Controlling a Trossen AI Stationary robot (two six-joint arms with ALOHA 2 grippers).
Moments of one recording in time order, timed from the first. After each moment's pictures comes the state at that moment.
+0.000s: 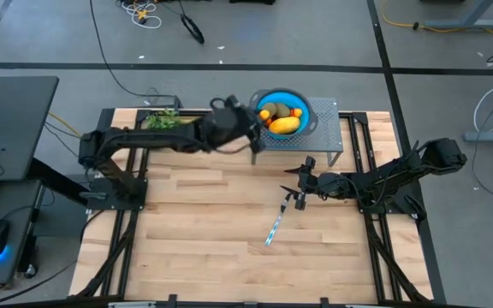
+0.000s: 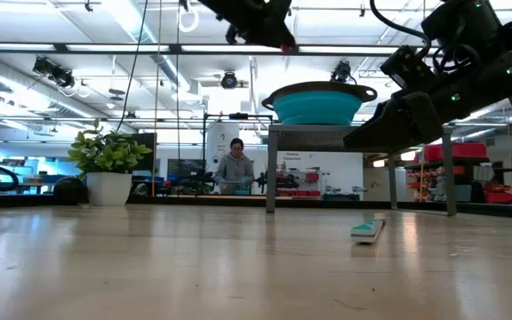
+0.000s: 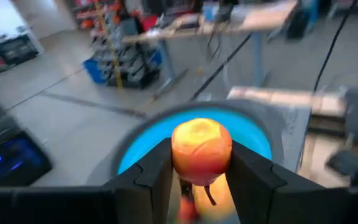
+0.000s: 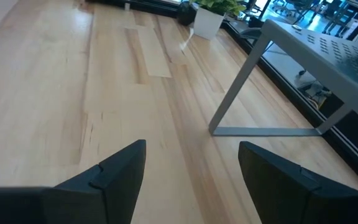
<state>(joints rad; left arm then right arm) 0.17 1.64 1.38 0.05 -0.47 0.13 0.13 1.31 0.29 0.63 0.44 -0.11</state>
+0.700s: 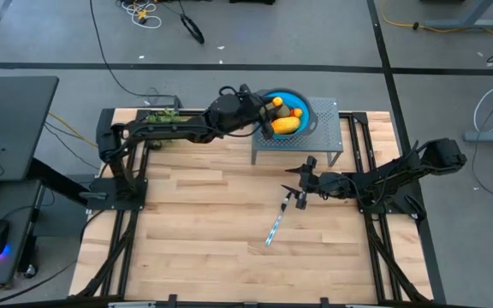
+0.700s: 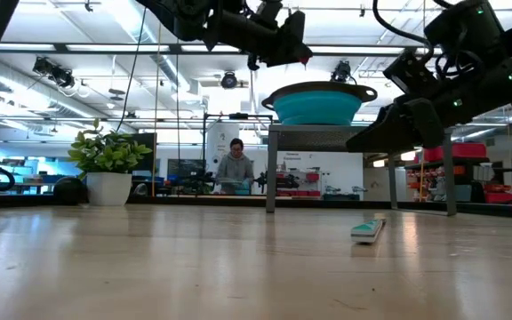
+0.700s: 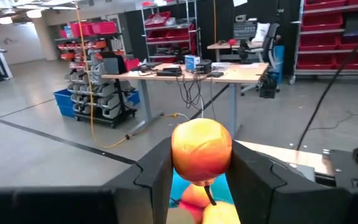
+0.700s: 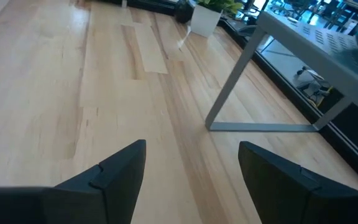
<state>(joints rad) 0.32 1.80 1.38 0.44 -0.21 0.08 0.11 1.31 0.26 0.66 0.43 -0.12</state>
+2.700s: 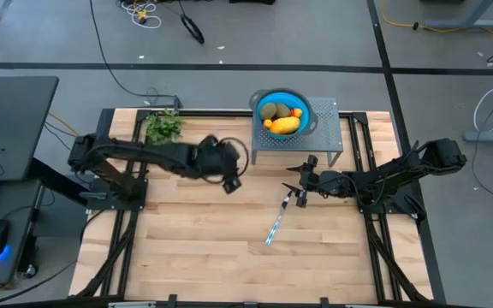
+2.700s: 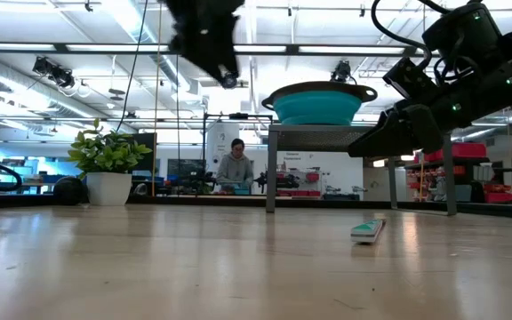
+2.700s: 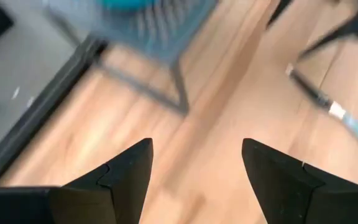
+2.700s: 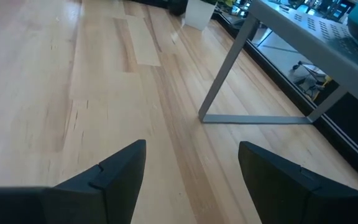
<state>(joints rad) -0.06 1.56 1.38 -0.77 -0.52 -0.42 0.09 1.31 0.25 0.66 0.43 -0.12</state>
